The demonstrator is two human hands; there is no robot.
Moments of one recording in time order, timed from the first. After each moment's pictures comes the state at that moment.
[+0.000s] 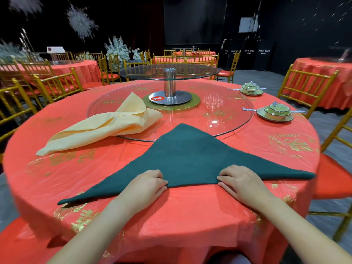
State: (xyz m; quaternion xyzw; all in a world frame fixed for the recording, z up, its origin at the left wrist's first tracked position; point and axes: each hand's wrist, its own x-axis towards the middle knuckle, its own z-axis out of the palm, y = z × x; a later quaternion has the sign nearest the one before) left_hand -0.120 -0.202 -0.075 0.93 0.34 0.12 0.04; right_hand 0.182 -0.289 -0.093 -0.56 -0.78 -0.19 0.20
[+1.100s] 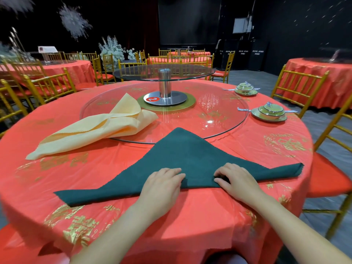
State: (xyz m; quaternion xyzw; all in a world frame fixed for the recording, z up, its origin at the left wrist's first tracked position) left_hand -0.069 -0.223 -0.072 0.92 0.35 0.17 -0.03; right_hand 0.179 -0.280 -0.087 -0.71 -0.68 -0.01 0.18
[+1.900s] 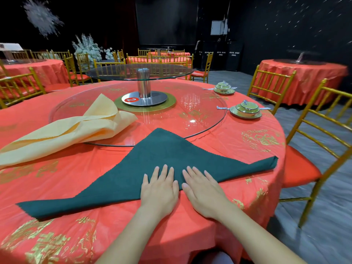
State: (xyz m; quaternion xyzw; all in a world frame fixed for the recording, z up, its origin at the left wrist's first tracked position) left_hand -0.012 -0.224 -0.095 0.87 0.49 0.06 0.06; right_hand 0.121 -0.292 -0.089 -0.73 -0.67 0.03 0.07
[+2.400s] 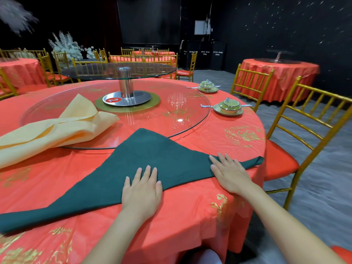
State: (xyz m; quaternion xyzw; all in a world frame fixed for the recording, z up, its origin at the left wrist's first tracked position) left_hand -0.011 -0.224 -0.097 0.87 0.49 0.06 0.05; right_hand 0.244 -0.308 -0.093 -0.84 -0.54 0.05 0.04
